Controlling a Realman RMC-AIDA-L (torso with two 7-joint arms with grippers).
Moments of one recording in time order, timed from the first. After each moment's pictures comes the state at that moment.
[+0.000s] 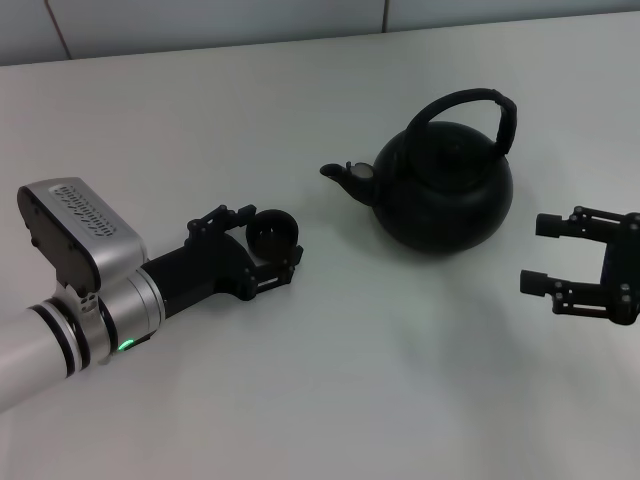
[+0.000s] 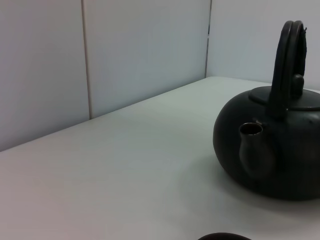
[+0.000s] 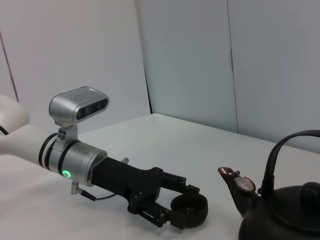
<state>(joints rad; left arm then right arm) -0.71 -2.08 0.31 -0.14 1.97 0.98 -0.51 0.34 2.05 -0.27 -0.71 -2.20 -1.85 1.07</state>
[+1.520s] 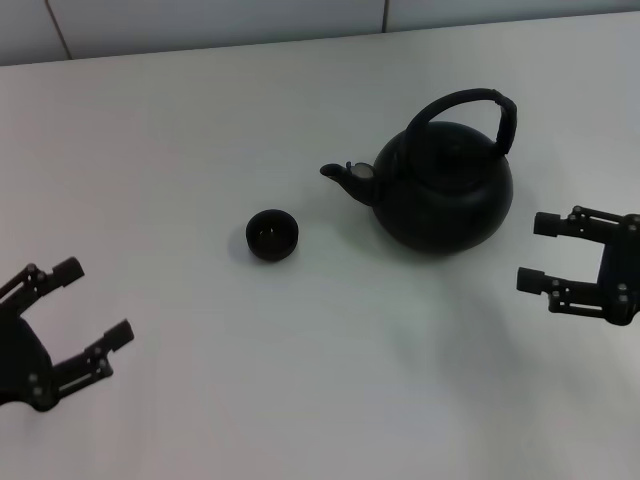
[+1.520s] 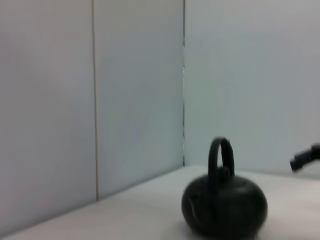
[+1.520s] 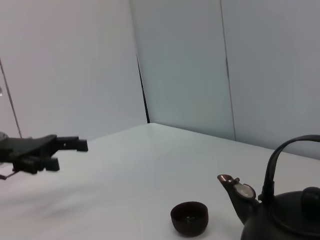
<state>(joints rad) -0.26 -2.05 0.38 0.39 1.98 1.77 -0.69 0.33 2.06 -0.25 -0.70 -2.20 -1.85 1.07</state>
